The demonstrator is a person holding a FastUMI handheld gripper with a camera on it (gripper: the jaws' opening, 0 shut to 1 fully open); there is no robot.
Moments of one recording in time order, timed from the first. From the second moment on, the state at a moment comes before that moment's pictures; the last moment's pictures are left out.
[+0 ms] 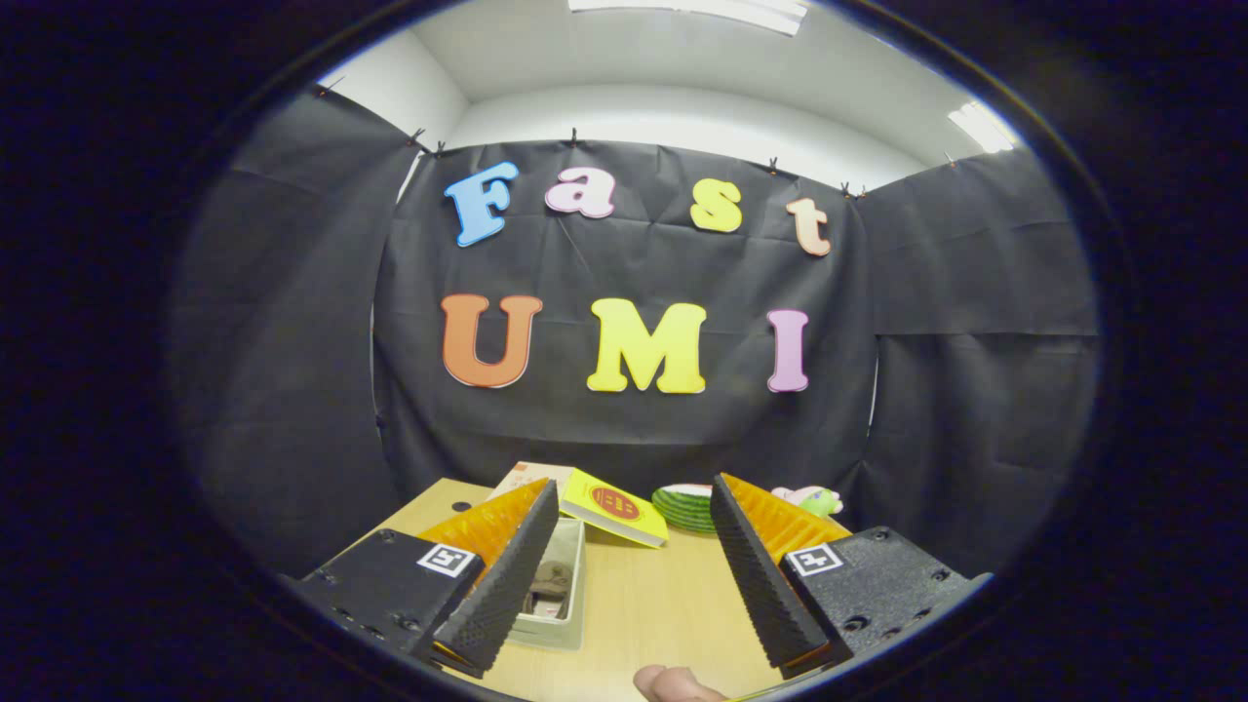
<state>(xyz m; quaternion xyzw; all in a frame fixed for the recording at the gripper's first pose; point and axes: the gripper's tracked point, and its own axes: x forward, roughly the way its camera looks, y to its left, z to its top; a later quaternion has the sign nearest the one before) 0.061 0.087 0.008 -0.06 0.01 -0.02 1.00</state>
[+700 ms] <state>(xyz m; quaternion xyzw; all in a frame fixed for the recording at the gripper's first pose) 0.031 0.052 0.005 -0.04 -0.03 -0.04 1.00</state>
